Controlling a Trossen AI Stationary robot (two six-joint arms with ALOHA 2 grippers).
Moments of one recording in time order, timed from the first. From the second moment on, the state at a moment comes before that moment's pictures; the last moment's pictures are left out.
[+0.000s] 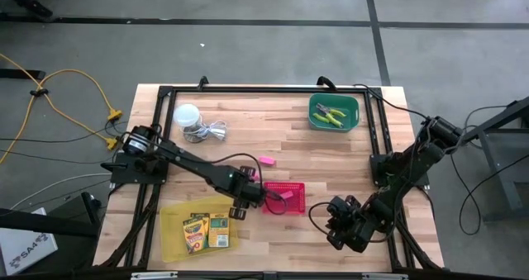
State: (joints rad) left arm -0.32 1.86 1.31 -0.69 -0.13 -0.10; right arm 0.86 1.50 0.92 -0.56 0.34 1.49
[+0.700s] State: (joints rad) left arm -0.30 1.91 1.32 -0.69 -0.08 -0.07; right arm 0.86 1.50 0.92 -0.55 0.34 1.49
